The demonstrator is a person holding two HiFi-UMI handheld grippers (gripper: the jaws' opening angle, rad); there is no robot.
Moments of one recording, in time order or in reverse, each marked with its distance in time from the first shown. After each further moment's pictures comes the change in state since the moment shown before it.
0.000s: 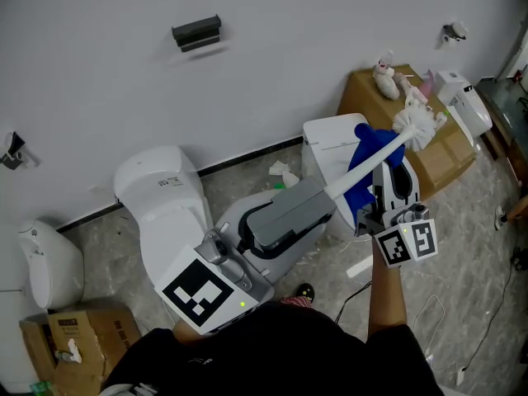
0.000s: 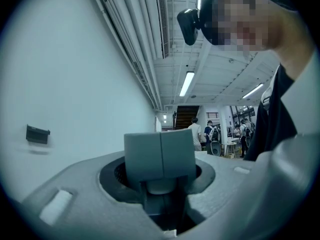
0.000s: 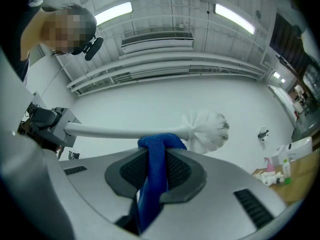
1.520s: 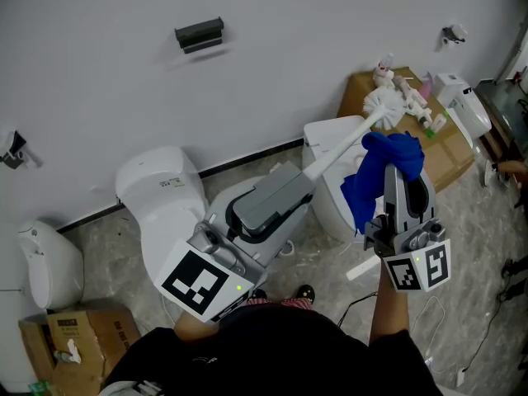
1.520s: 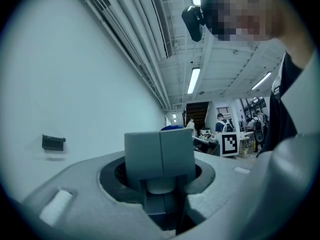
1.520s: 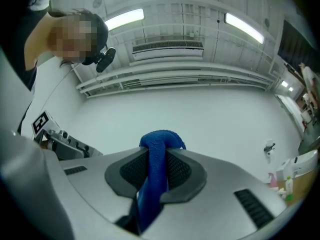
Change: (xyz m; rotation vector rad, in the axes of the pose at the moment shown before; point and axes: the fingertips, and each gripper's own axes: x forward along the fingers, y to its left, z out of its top) left arm -0.015 0.031 -0.001 0.071 -0.012 0.132; right arm -0.018 0.046 0.061 -0.071 -0.067 0.054
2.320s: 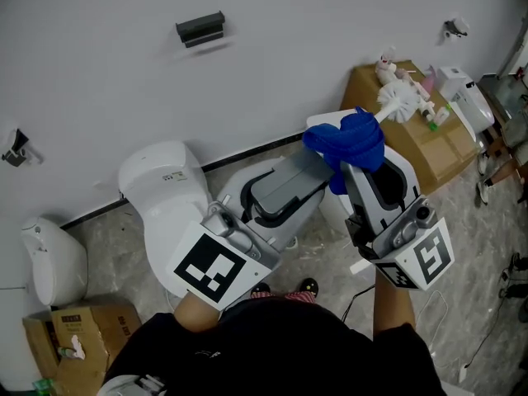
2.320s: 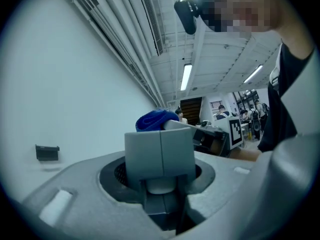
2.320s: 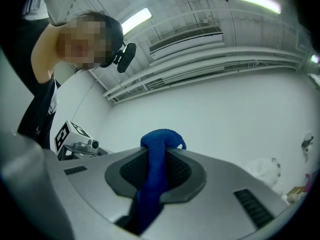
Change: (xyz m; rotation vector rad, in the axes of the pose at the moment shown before) left arm 0.015 -0.009 0.007 0.075 0.022 -0.047; right arm 0.035 0.093 0.014 0.009 0.036 0.350
